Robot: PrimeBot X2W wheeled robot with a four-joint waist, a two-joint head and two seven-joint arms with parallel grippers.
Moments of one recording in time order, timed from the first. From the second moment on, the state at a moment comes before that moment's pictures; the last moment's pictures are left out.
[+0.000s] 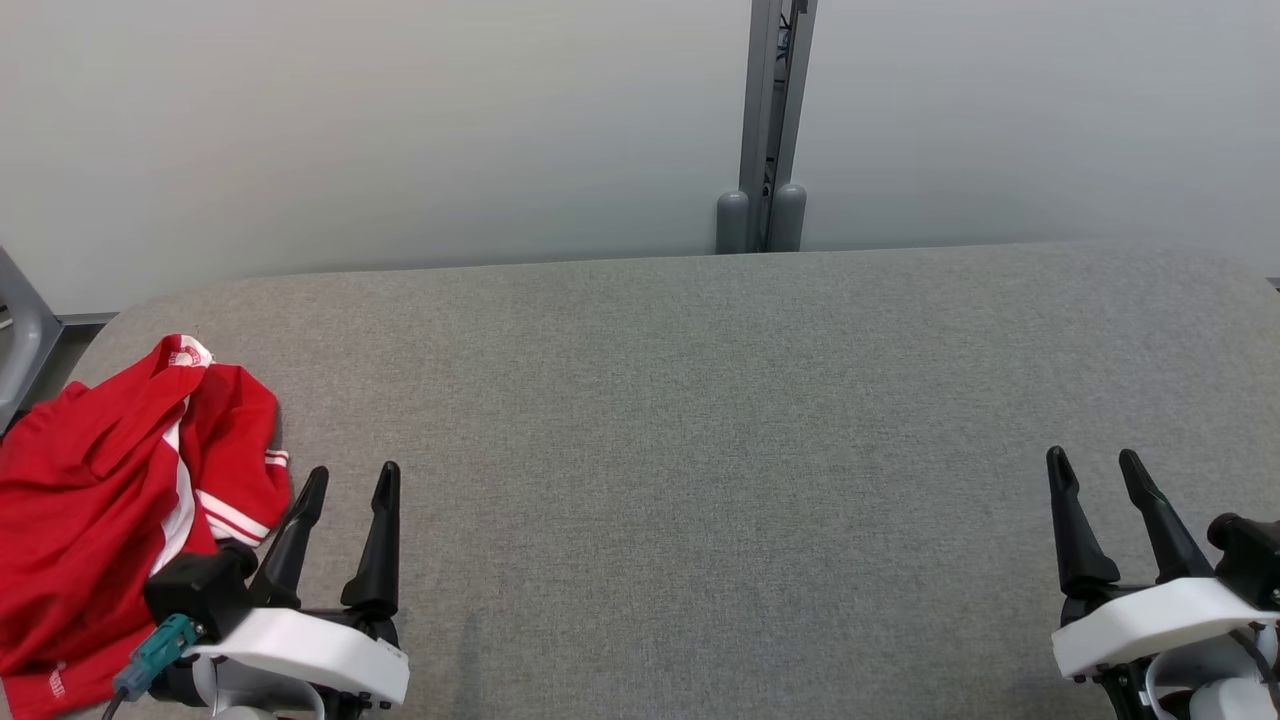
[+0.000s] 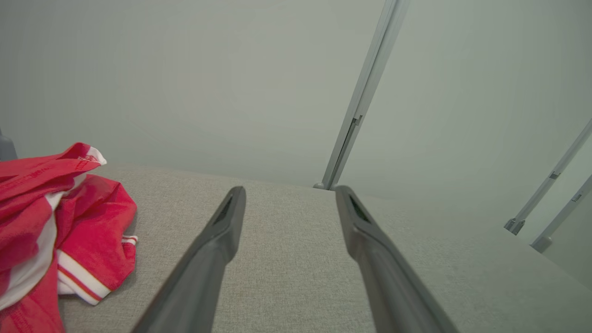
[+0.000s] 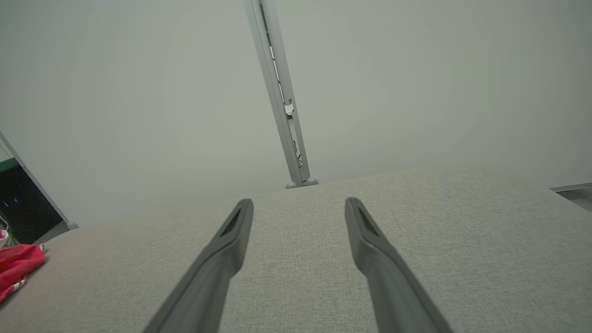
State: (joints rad) left arm -0.07 0.11 -0.08 0.24 -0.45 -0.10 -0.17; right arm -0.10 -0.13 0.00 0.26 0.38 0.13 -0.17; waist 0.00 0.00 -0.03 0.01
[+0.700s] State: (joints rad) left arm -0.07 0.10 -0.09 0.28 -0.30 -0.09 -0.21; right arm -0.11 -0.12 0.01 0.31 0.24 0.13 -0.21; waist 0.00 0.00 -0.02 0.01
